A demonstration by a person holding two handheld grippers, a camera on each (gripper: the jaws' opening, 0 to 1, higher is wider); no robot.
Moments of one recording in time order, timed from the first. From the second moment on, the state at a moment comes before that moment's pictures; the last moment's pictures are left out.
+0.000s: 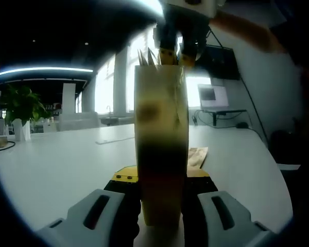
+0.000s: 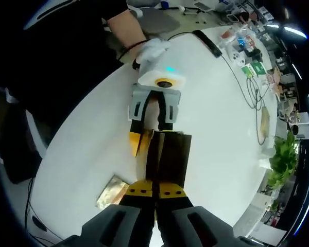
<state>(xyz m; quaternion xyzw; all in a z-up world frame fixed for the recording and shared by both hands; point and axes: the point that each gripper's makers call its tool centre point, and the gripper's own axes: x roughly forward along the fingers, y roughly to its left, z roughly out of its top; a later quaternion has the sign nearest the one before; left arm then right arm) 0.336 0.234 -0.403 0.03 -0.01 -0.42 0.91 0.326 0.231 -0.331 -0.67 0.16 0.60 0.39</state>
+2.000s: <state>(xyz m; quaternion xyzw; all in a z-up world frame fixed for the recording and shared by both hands) 0.338 0.235 -0.405 0.03 -0.01 -0.42 0.91 0.323 0.217 -0.275 -0.61 -0.02 0.43 0.66</state>
